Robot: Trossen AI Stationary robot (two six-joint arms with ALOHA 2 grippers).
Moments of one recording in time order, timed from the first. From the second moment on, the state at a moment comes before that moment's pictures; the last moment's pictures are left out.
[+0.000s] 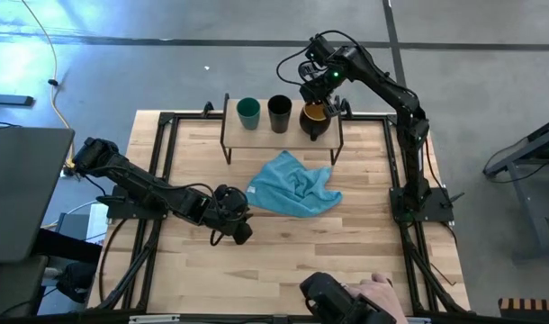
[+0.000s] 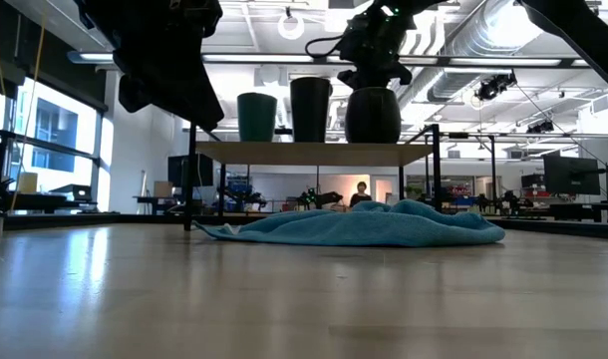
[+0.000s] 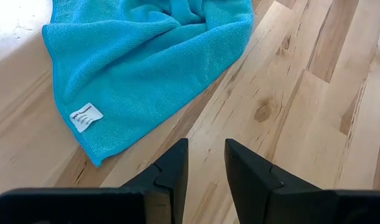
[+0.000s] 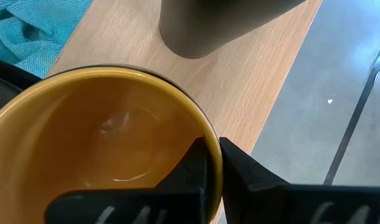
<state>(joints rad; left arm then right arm) -0.28 1.45 0.90 -0.41 -0.50 -0.84 -0.71 2.05 2.25 -1.39 -0.24 -1.23</state>
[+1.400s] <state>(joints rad) -0.28 1.45 0.90 -0.41 -0.50 -0.84 -0.69 2.06 2.25 -1.32 -0.15 -1.33</state>
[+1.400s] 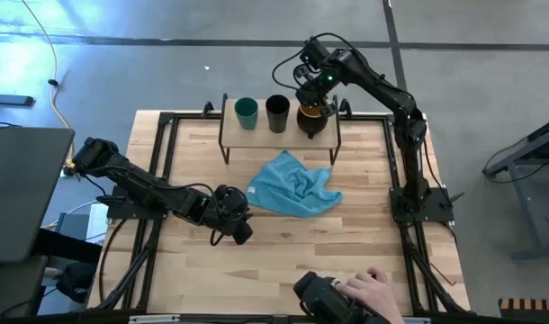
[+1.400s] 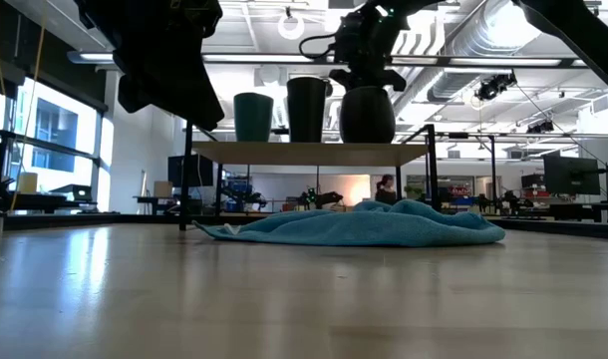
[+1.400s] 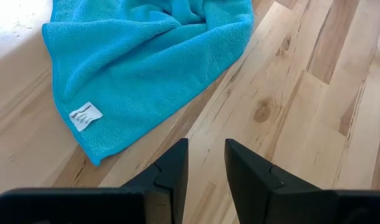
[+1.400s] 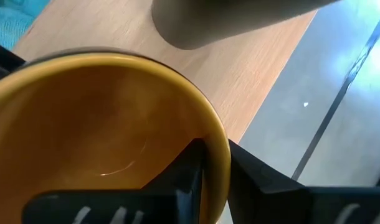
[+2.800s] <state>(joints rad) -0.28 1.45 0.90 -0.41 -0.49 -0.84 -0.65 2.06 2.25 -1.34 -0.08 -1.37</state>
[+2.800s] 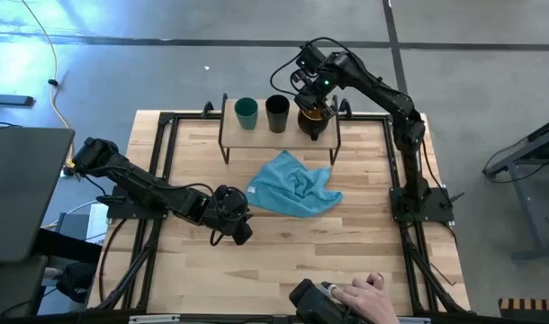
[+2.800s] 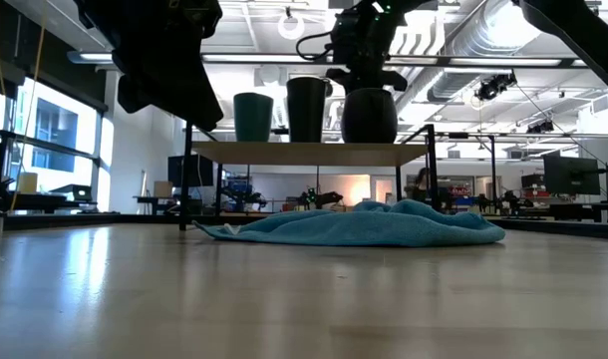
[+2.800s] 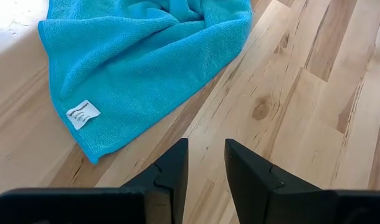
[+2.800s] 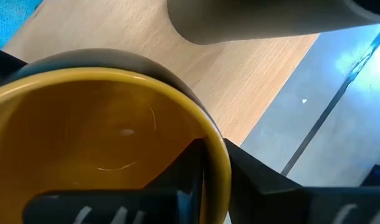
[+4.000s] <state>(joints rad) -0.28 1.45 0.90 -0.41 -0.48 -0.84 -0.64 2.02 2.32 -1.39 -0.08 -1.32</state>
